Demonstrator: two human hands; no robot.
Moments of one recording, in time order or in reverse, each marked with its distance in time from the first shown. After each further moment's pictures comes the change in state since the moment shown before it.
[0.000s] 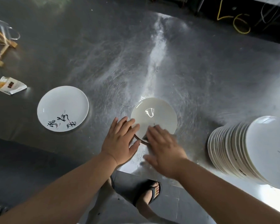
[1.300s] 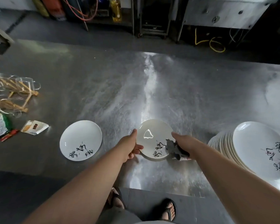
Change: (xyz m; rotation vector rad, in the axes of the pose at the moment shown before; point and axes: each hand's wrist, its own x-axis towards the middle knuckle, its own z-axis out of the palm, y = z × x) left_hand 0.079 -0.002 -0.098 -1.168 -0.534 -1.157; right_hand 0.012 0.041 -0.073 1.358 -0.062 0.824
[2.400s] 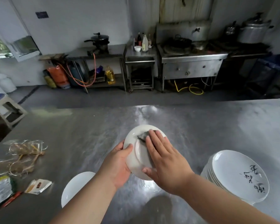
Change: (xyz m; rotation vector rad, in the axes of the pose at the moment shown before) left_hand -0.169 0.090 -0.012 -0.507 -0.373 0.598; right_hand -0.151 -0.055 0.018 -1.020 0.747 -1.251
